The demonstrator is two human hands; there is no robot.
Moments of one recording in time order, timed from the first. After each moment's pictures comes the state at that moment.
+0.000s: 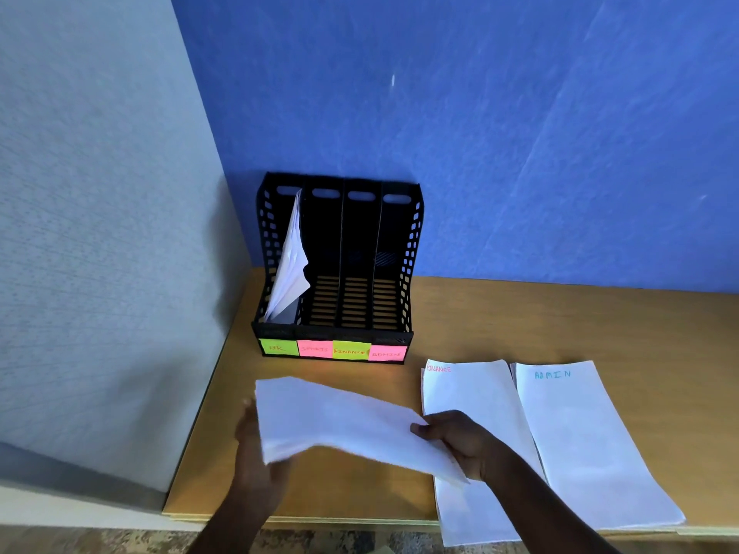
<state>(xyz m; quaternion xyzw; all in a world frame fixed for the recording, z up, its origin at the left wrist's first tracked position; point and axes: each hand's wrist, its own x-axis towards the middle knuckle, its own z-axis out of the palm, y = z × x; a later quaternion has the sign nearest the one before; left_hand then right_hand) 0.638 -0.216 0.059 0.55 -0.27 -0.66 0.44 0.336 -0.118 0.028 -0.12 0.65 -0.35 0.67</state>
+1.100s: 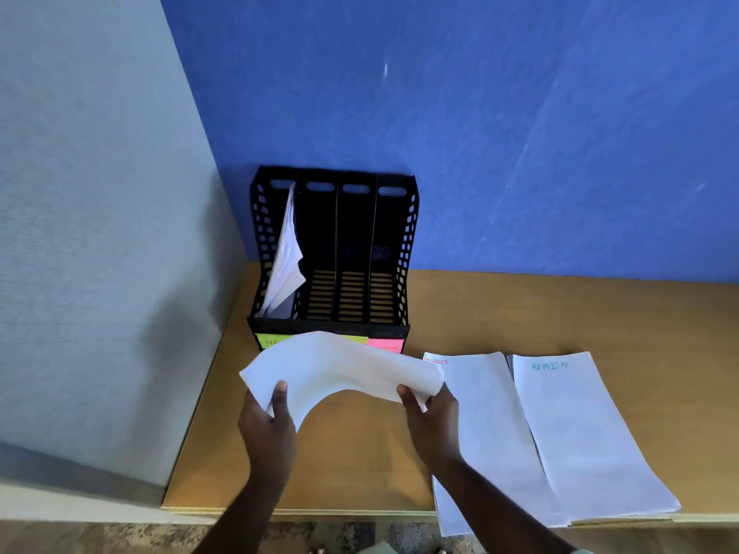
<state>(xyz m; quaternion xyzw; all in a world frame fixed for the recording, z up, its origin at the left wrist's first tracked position) 0.608 -0.222 0.043 0.57 -0.54 -0.38 0.48 0.400 -0.129 0.042 -0.30 0.75 -0.54 0.25</state>
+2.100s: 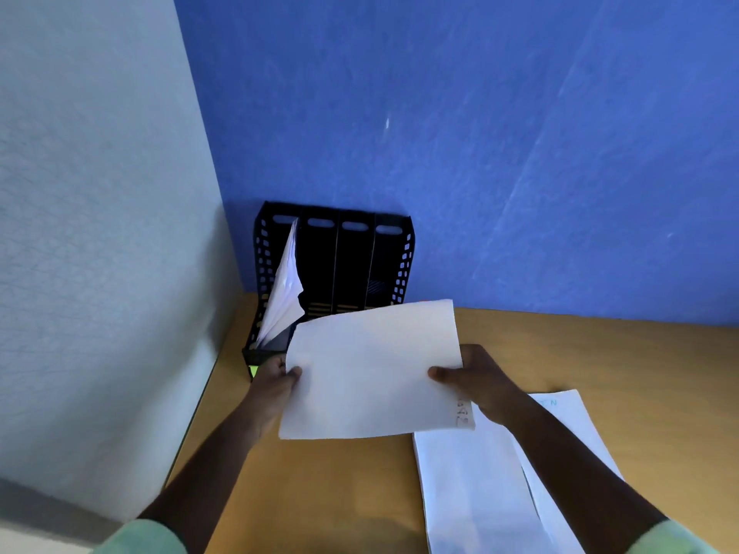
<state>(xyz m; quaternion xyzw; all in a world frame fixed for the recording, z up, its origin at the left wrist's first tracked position) 0.586 -0.334 0.064 0.51 -0.51 -0.63 0.28 0.298 -0.169 0.158 -0.36 0.72 -0.41 0.43</state>
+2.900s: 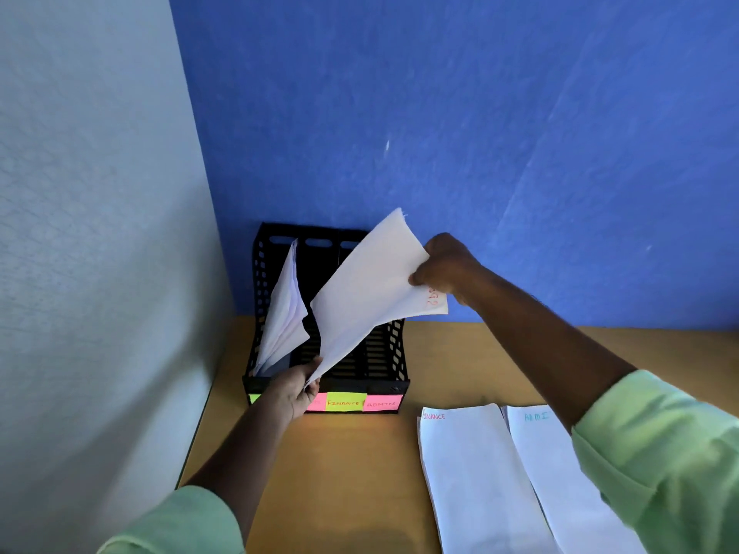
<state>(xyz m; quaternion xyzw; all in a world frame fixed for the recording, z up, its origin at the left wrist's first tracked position) 0.546 -0.385 0.081 0.50 -0.18 -0.81 0.25 0.331 -0.304 0.311 -0.41 0.85 -0.27 0.19</state>
